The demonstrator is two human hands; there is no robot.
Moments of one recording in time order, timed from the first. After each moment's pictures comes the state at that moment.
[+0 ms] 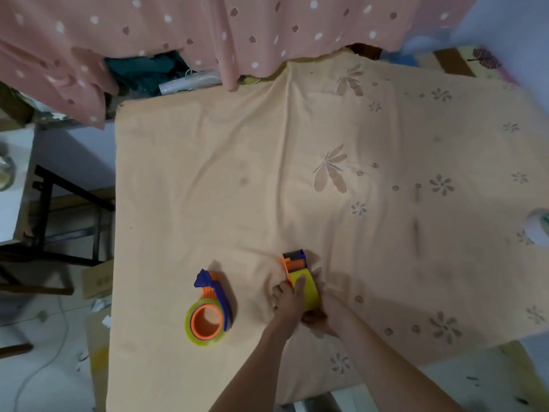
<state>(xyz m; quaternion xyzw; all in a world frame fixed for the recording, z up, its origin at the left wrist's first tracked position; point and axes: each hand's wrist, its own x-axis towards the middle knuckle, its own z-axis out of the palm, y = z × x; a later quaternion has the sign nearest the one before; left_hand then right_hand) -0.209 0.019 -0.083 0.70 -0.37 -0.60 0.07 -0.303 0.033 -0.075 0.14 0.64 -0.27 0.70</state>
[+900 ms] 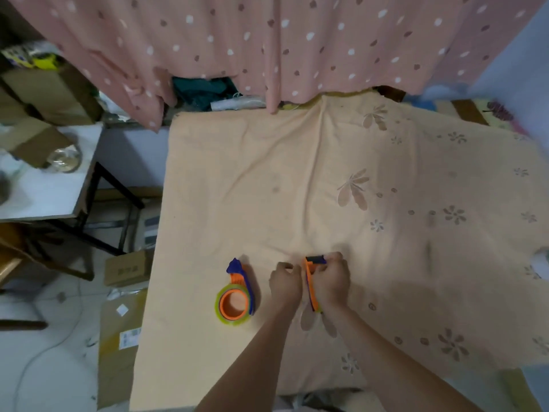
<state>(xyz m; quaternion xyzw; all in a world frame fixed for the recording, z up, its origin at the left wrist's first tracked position) -0.157 0.009 -0.020 0.76 -0.34 -0.51 0.22 -0.242 0.015 0.003 -0.38 0.84 -0.27 0.28</state>
